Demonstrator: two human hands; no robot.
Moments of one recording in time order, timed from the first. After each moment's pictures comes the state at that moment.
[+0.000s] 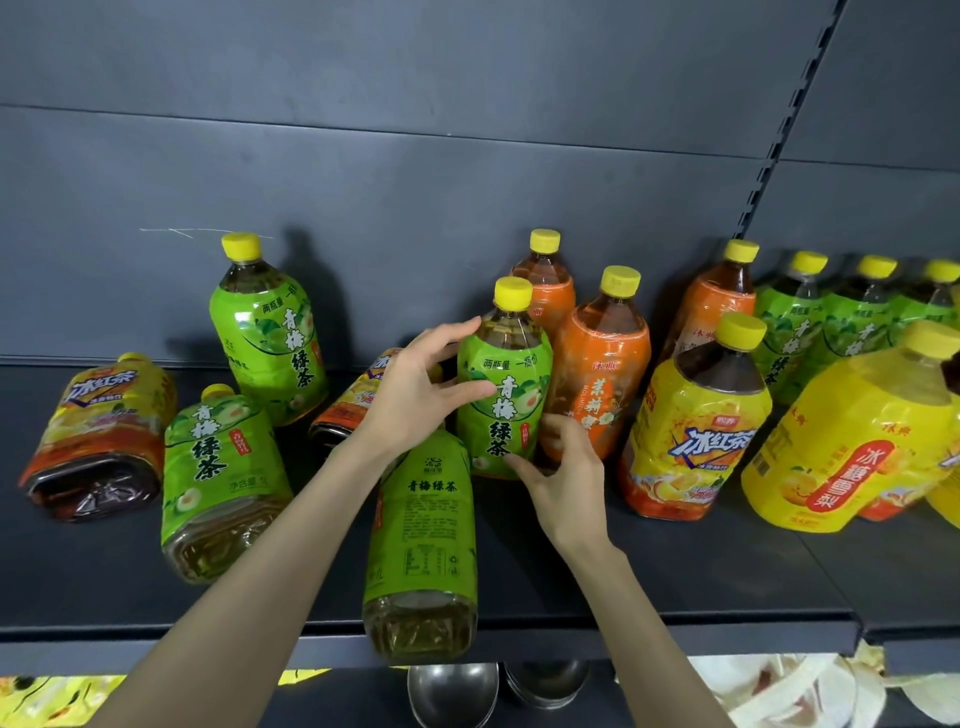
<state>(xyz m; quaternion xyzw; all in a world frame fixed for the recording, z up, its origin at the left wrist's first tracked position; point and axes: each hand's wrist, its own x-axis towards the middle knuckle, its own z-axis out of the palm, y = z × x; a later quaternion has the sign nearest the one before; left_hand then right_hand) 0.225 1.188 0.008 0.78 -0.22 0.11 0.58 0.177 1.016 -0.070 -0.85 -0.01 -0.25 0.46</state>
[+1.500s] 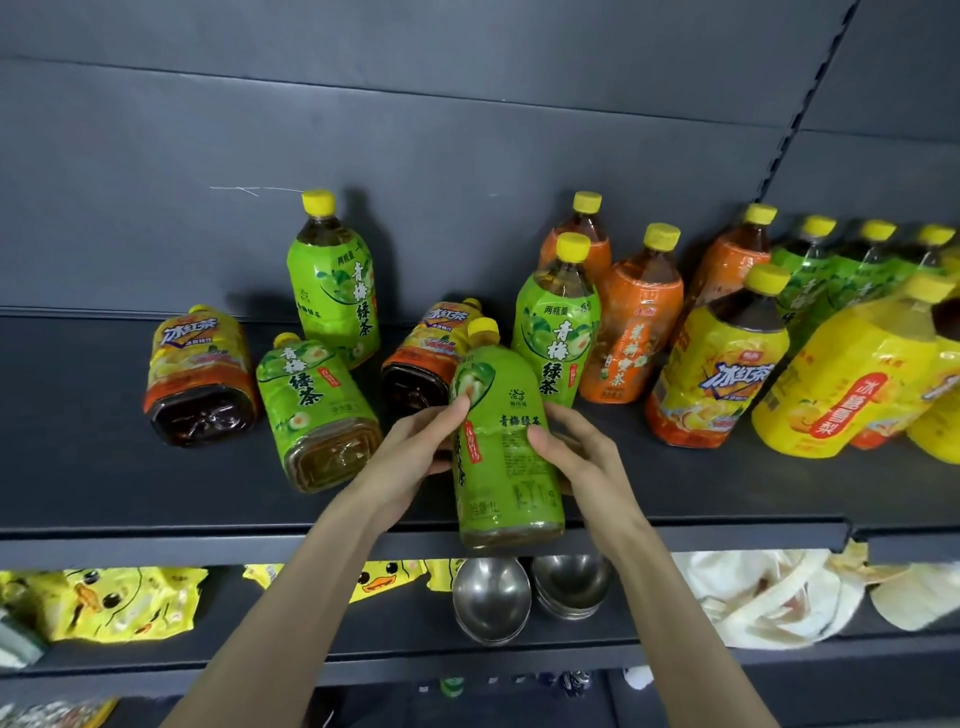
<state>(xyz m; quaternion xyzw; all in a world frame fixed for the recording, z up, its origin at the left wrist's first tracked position) 0.124 1.256 -0.039 0.66 -0.03 -0.16 0.73 0.083 1.071 -0.031 -0.68 -0.01 0.00 0.73</state>
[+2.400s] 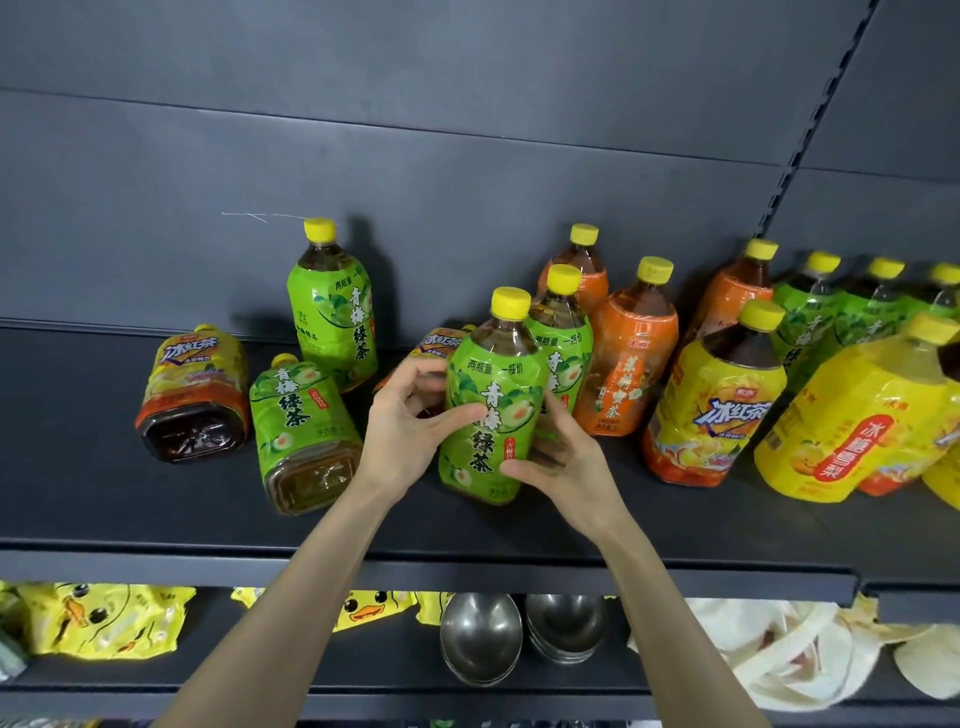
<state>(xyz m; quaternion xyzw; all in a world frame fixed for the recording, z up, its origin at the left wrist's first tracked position) 0.148 1.235 -0.016 0.70 -0.13 0.17 0.69 0.128 1.049 -0.045 -0.76 -0.09 -0.03 0.64</state>
